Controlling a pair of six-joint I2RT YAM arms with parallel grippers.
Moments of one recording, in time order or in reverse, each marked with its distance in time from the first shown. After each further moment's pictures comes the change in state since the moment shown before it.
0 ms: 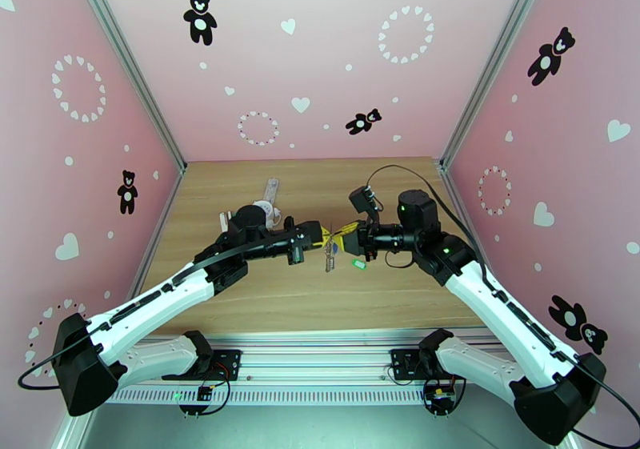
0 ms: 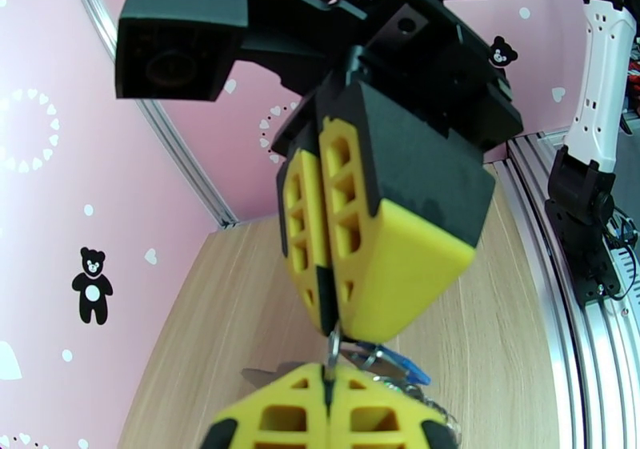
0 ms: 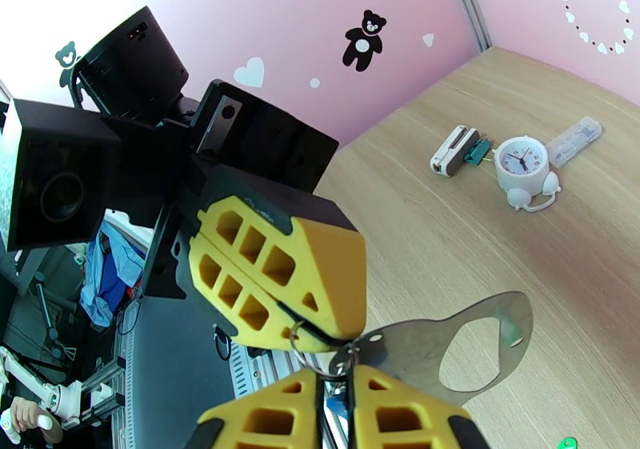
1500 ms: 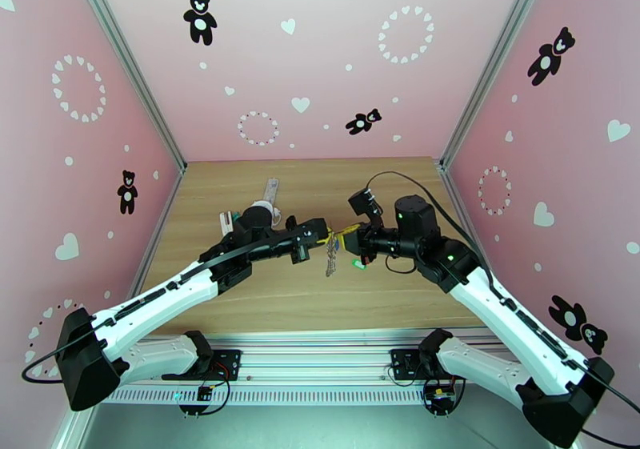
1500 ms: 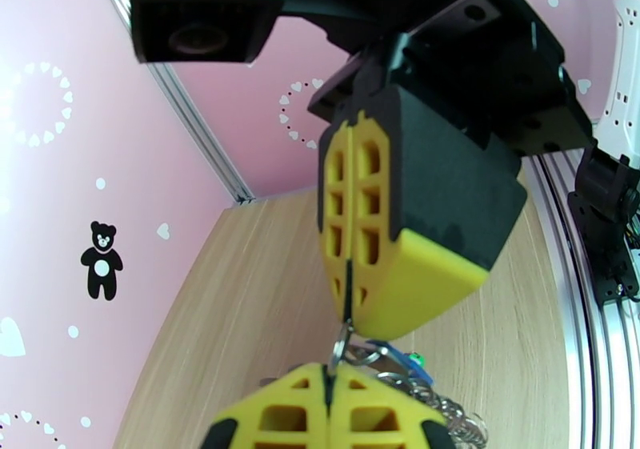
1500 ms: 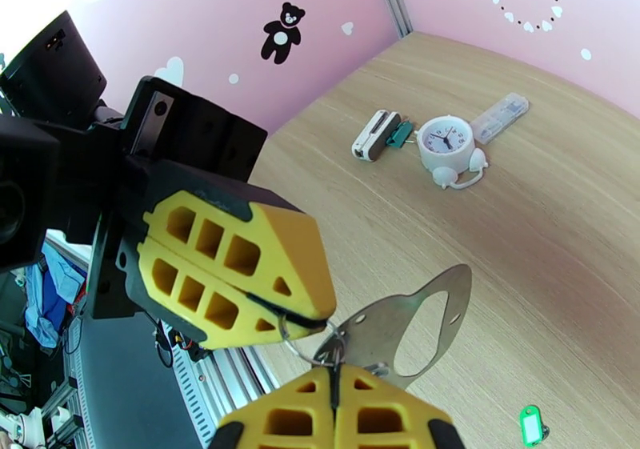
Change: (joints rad) left arm -0.027 0.026 0.012 -0.004 -0.123 -0.010; right arm 0.083 -0.052 0.023 -0.106 0.309 -0.019
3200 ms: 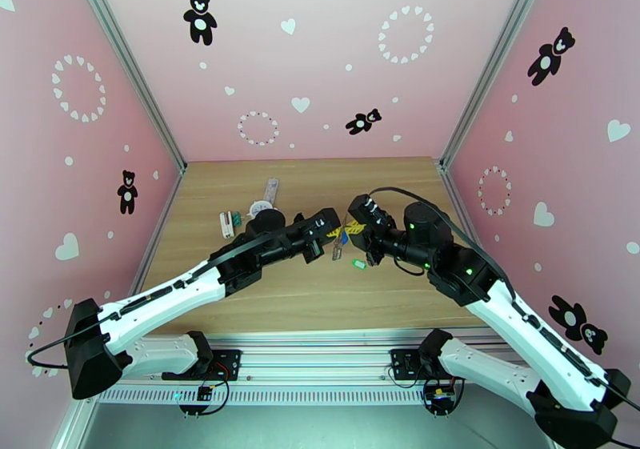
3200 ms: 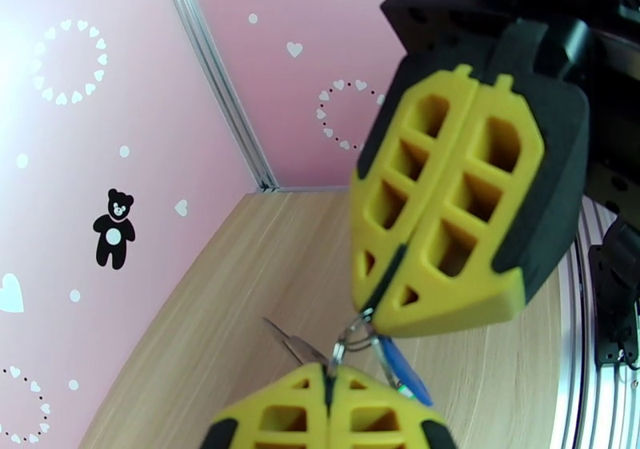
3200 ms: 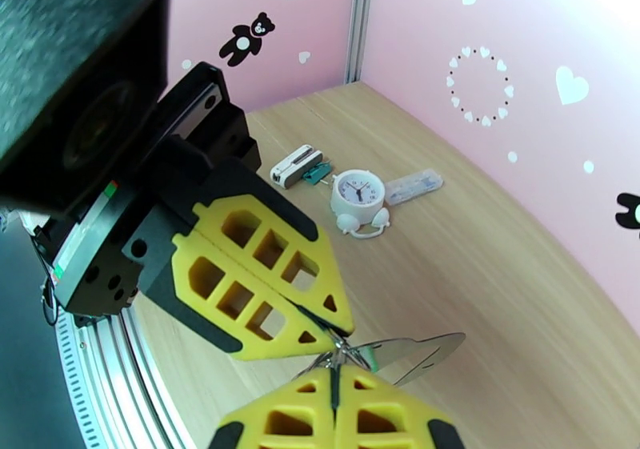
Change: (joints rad) left arm -0.118 0.051 0.073 0.010 -0.228 -0.175; right arm 0.106 -0.073 0.055 -0.039 0.275 -0.383
